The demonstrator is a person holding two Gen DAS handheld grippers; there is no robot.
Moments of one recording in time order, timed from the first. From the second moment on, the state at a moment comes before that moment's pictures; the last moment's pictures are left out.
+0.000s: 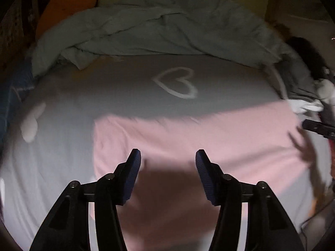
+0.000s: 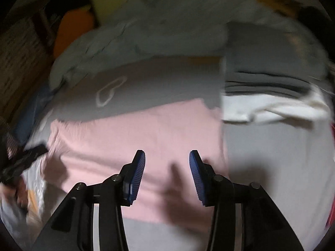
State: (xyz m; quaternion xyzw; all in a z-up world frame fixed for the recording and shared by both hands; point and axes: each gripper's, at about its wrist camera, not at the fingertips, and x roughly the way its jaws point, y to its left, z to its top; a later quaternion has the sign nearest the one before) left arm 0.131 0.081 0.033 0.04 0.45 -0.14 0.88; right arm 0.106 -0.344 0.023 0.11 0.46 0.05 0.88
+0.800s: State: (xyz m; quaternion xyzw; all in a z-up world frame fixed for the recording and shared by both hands) left arm 0.165 0.072 0.007 0.01 0.44 -0.20 0.88; right arm 0.172 -0.367 0.012 0.12 0.44 0.03 0.89
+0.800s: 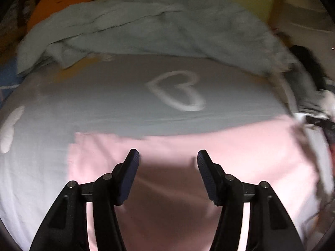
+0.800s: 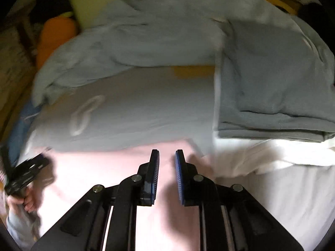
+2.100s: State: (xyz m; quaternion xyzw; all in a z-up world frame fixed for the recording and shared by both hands) left arm 0.069 0.049 -0.026 0.06 0.47 -0.17 0.86; right arm 0.111 -0.250 -0.036 -0.05 0.55 0.04 0.83
